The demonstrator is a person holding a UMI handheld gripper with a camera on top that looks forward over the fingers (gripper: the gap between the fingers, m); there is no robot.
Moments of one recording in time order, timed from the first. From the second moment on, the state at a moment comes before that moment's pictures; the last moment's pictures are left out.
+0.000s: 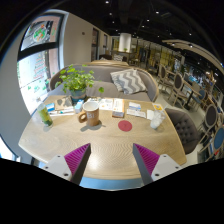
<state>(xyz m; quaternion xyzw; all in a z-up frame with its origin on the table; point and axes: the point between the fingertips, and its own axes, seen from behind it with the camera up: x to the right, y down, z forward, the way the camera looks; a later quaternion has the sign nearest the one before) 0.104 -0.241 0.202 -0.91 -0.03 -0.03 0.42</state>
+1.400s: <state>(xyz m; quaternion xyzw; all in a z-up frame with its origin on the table) -0.316 0.014 0.071 -0.86 -0.03 0.03 0.51</state>
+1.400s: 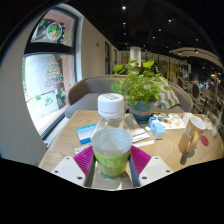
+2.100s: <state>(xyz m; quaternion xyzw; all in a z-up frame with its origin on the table) -0.290 0.030 0.205 -0.80 0.11 0.27 0.52</state>
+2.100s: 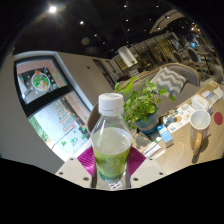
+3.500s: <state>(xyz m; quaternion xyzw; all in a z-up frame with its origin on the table) -0.015 0.083 0.339 -0.74 0.15 0.35 0.56</state>
